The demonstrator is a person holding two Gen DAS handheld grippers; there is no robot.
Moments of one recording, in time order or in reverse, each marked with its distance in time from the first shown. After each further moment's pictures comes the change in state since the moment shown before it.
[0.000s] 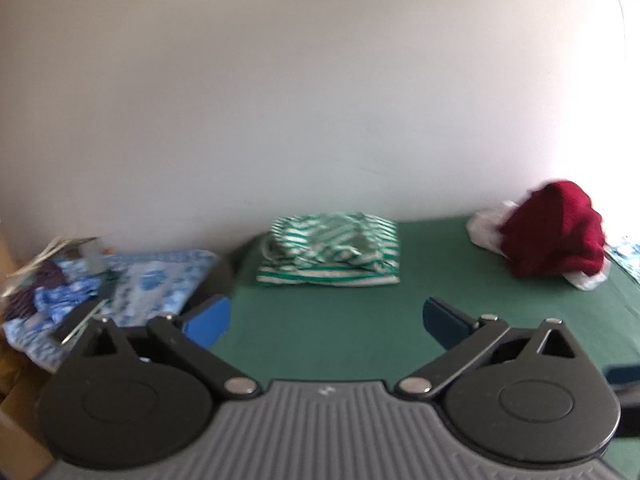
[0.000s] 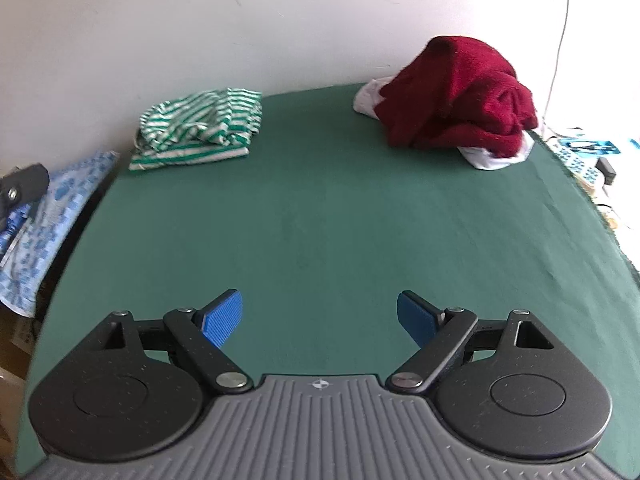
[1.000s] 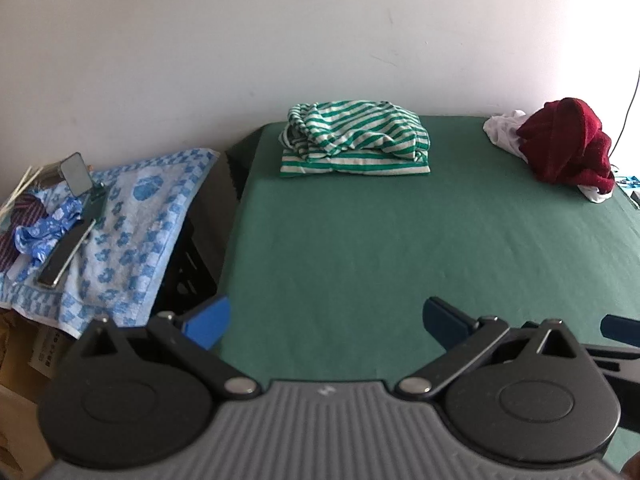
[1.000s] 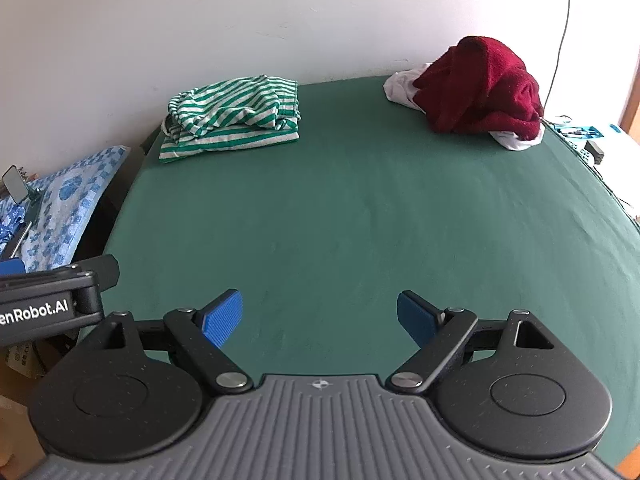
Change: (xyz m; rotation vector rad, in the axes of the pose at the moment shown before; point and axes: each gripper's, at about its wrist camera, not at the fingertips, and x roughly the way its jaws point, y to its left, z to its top) left arm 0.035 0.102 -0.029 0.005 0.281 -0.113; right arm -0.012 0.121 -0.015 0.036 -0.006 -0.117
